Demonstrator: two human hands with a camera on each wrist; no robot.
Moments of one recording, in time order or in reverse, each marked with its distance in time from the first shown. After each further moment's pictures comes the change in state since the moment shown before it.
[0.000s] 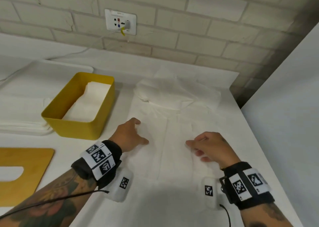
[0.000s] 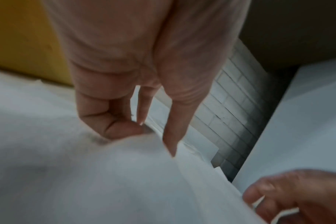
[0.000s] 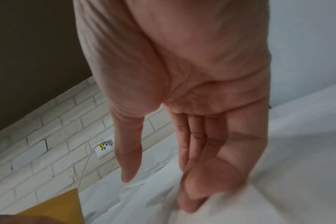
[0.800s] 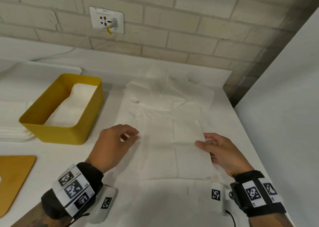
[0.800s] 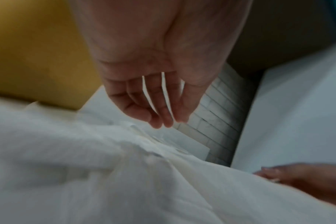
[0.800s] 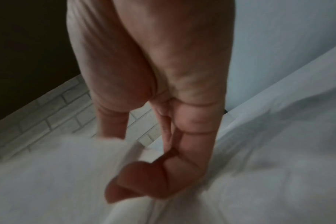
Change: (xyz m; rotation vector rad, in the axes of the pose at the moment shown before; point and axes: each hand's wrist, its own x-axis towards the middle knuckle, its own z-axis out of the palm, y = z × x) left_hand -0.019 -0.013 0.014 -0.045 0.291 0.445; right_hand 0.023 0.048 -0.036 0.421 -0.060 -0.053
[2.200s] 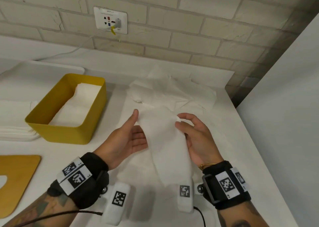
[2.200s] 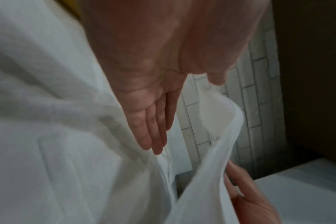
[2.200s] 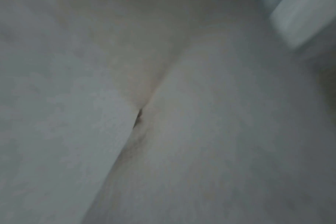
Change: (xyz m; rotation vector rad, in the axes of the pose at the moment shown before) left_hand 0.011 0.032 -0.005 -0.989 -0.322 -0.573; right_hand -0.020 -0.051 0.089 0.529 -0.157 -0.176
